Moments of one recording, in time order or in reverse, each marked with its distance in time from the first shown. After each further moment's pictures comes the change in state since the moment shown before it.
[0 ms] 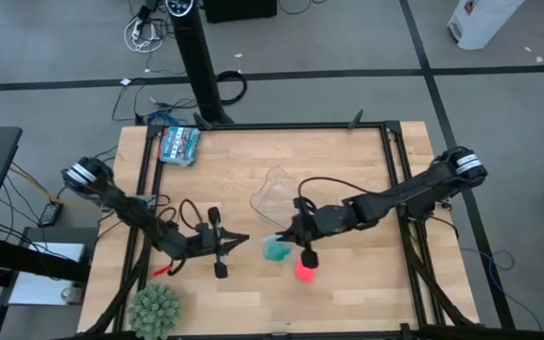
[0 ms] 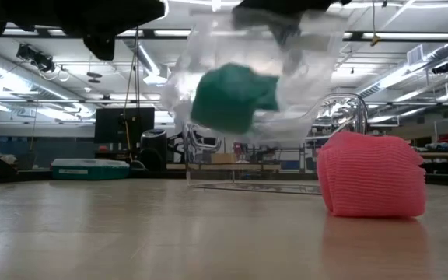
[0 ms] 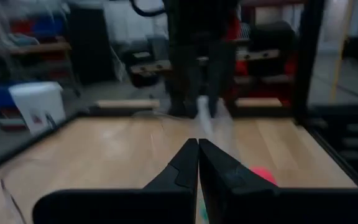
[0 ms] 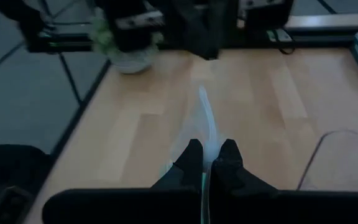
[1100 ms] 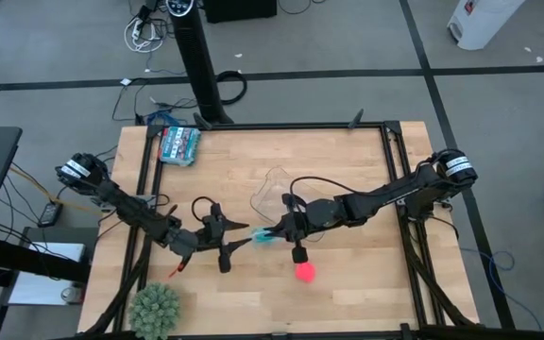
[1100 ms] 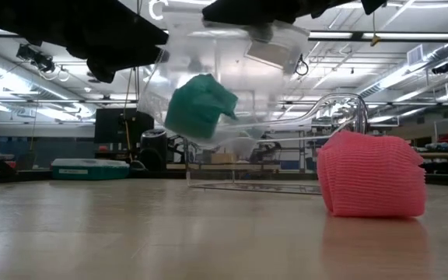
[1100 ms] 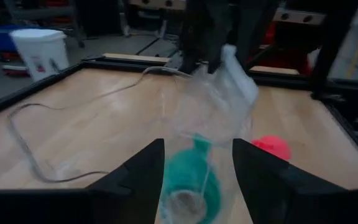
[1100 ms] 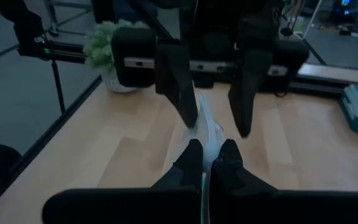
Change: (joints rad) left arm 0.064 -0.066 0.033 -0.338 0.036 -0.255; right arm -0.065 0.082 0.000 0.211 -0.052 -0.193
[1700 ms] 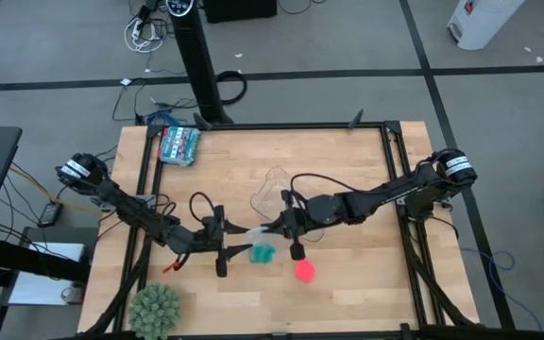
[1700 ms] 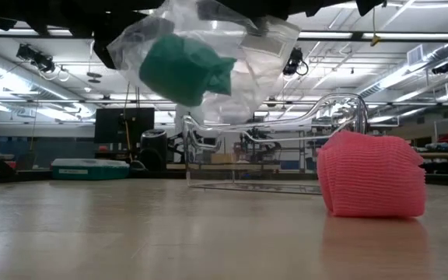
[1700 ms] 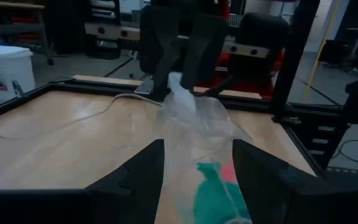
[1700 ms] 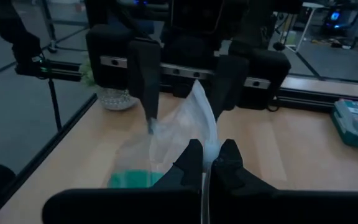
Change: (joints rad) left arm 0.002 0.000 0.000 0.140 0.100 0.058; right arm -0.016 0.000 0.000 0.061 -0.006 0.003
